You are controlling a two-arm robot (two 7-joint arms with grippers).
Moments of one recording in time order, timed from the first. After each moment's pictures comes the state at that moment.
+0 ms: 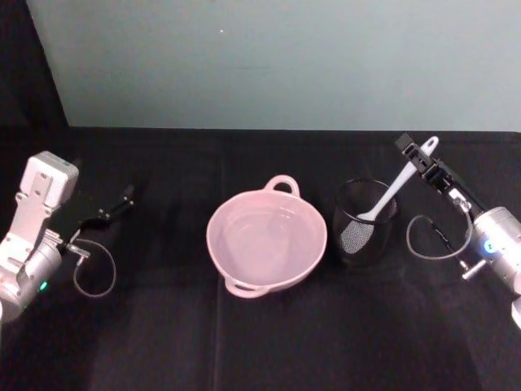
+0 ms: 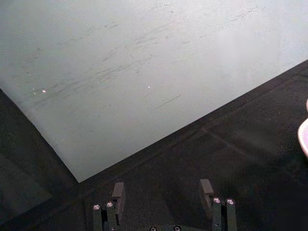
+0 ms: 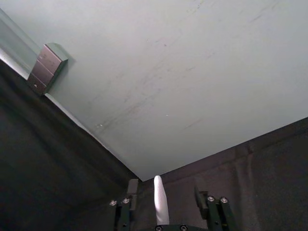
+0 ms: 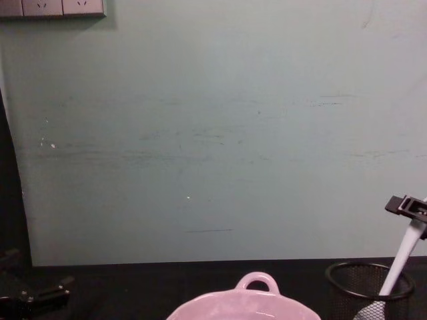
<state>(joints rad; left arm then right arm) -0.20 0.60 0.45 -1.41 -0.25 -0.12 0.03 0.24 0.37 -0.19 -1.33 1.04 0.09 0.33</state>
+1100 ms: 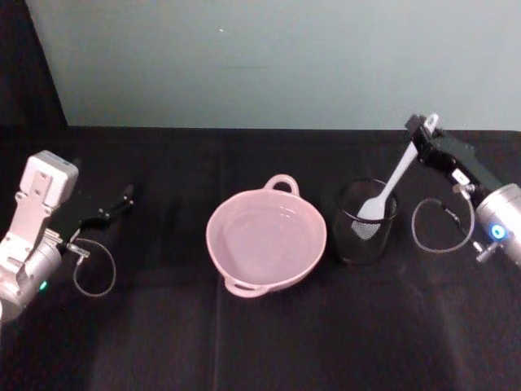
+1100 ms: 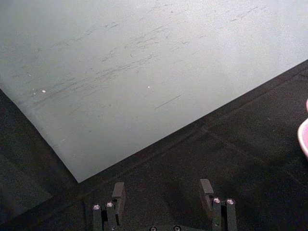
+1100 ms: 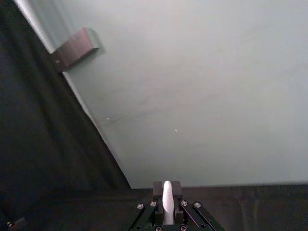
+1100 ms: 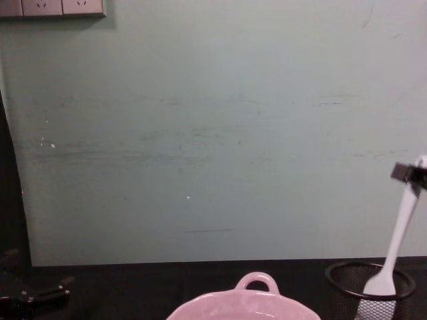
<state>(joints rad) -0.20 0.60 0.45 -1.41 -0.25 -0.12 0.03 0.23 0.47 -0.26 -1.48 0.87 0.01 0.28</state>
